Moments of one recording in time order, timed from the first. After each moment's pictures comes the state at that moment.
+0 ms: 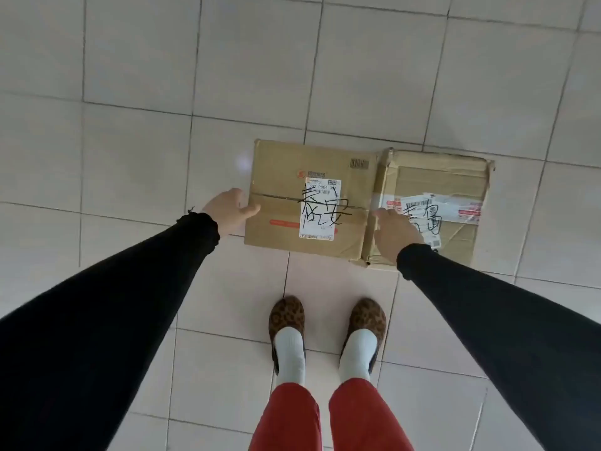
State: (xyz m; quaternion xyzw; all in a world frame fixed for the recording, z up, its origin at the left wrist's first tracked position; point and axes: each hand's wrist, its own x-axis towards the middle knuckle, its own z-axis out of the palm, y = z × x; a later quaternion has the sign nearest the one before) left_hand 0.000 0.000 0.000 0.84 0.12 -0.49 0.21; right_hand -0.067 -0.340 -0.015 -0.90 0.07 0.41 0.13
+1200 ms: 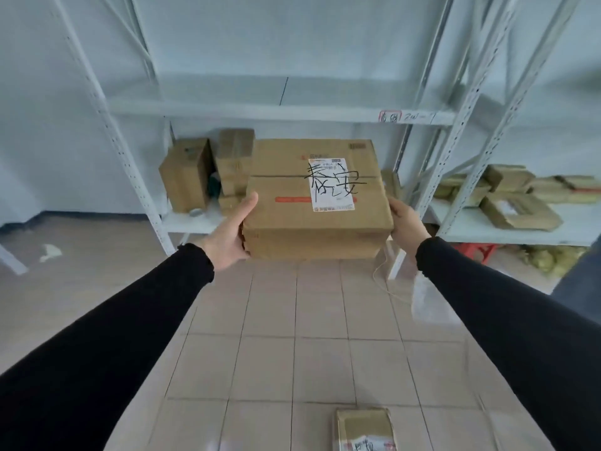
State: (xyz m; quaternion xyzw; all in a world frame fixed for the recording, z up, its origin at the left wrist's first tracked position) left_hand 0.183 -0.037 0.841 0.62 -0.04 -0.27 0.74; right_hand 0.137 -0.383 0.841 -0.85 0.06 -0.11 0.52
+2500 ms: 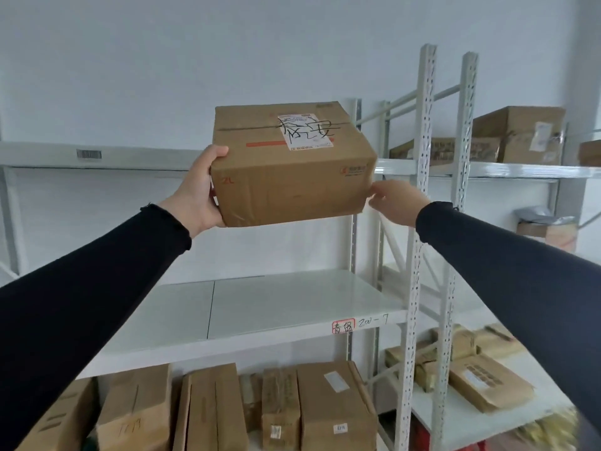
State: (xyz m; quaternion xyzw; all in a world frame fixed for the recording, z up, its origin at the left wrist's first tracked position) left_hand 0.578 -0.185 1.237 0.51 -0.22 -0.15 0.82; right_hand 0.453 -0.508 1.230 -0.94 0.13 -0.31 0.07
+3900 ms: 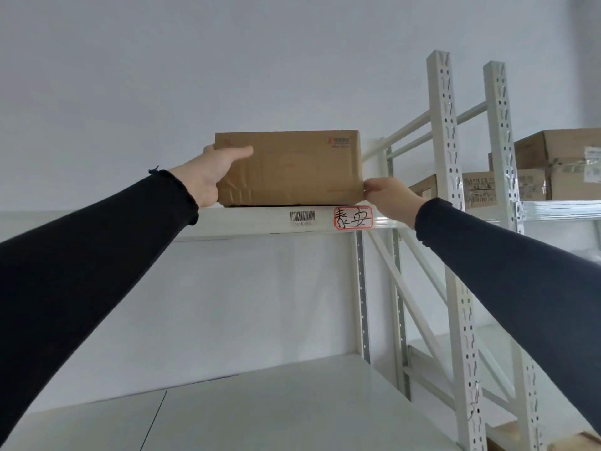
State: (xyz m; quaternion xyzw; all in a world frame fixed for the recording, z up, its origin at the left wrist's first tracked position) left_hand 0.812 -0.390 1.387 0.66 -0.28 0.05 0.69; right_hand 0.688 -0.685 1.337 -0.88 0.06 -0.41 0.23
